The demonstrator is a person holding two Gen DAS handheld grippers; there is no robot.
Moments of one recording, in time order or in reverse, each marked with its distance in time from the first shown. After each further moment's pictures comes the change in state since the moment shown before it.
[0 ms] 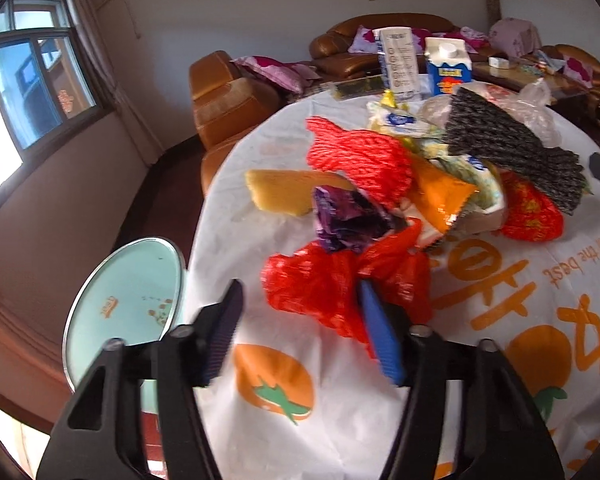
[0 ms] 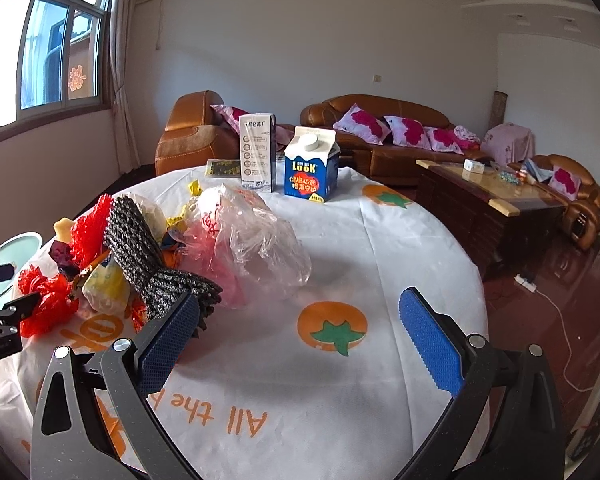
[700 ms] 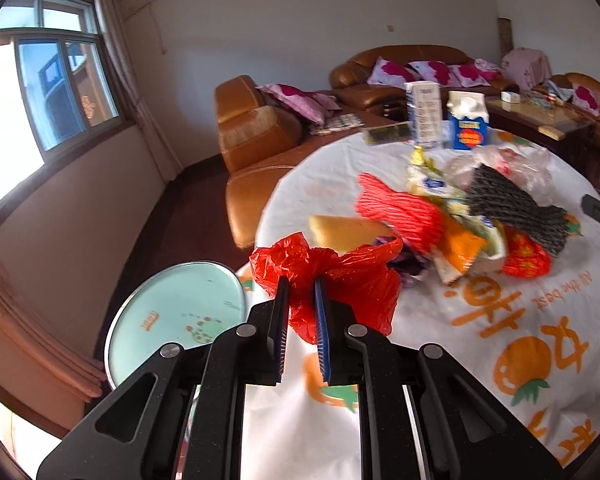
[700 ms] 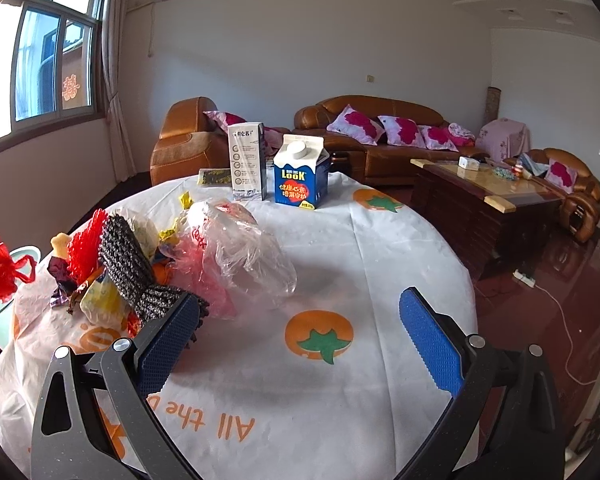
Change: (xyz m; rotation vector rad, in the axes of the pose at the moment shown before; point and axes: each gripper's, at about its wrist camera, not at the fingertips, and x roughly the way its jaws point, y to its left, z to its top) left arm -0.045 0.045 0.012 -0.069 -0.103 0.090; right arm -0.002 -0.012 0.012 0.037 -0.015 -0.009
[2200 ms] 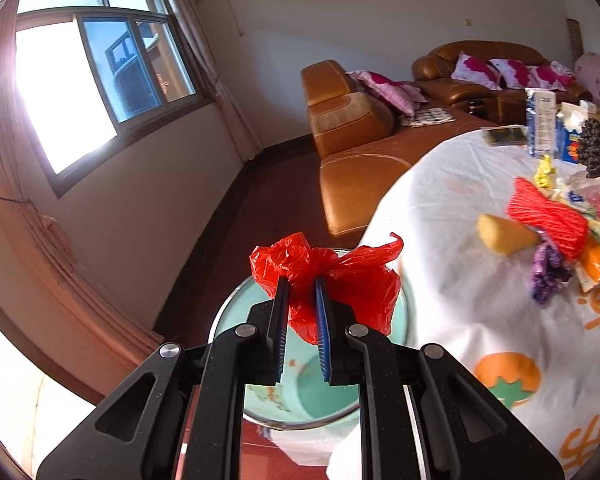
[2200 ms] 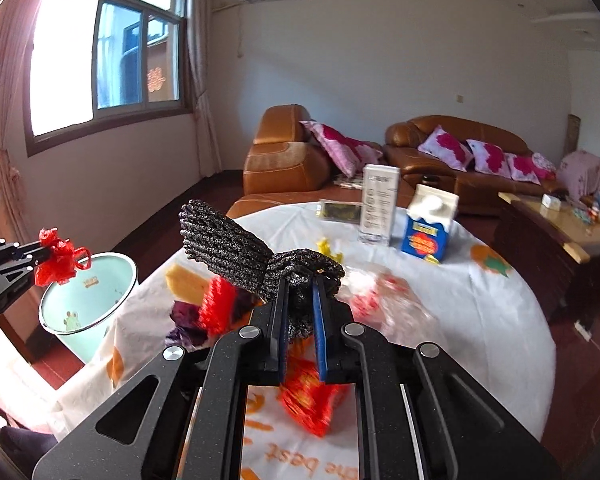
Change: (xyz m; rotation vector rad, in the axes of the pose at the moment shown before) left arm 0.021 0.096 -0.005 -0.092 0.054 0.265; right arm -0.007 0.103 0.058 -0.157 -0.013 0.310
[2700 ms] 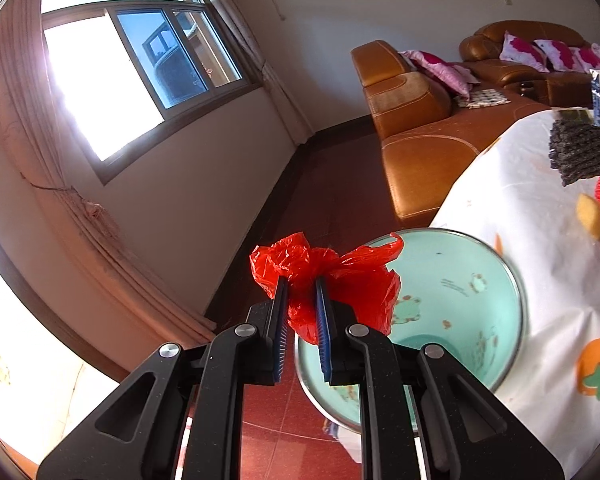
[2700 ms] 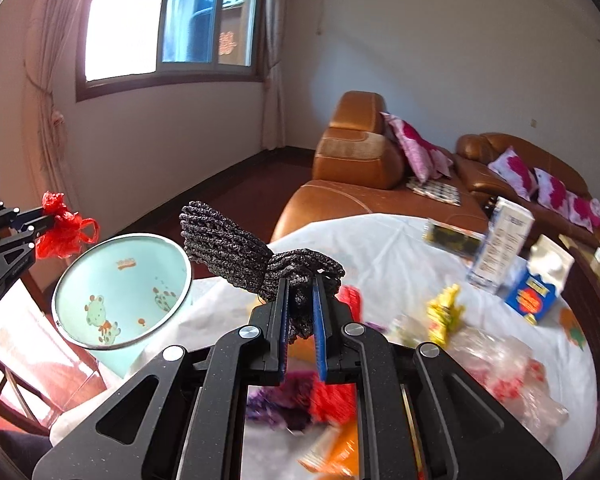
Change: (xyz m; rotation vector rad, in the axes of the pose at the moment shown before) left arm 0.031 0.057 -0.009 -0.002 0.059 0.190; right arm 0.086 0.104 0.031 -0.197 0.065 0.173
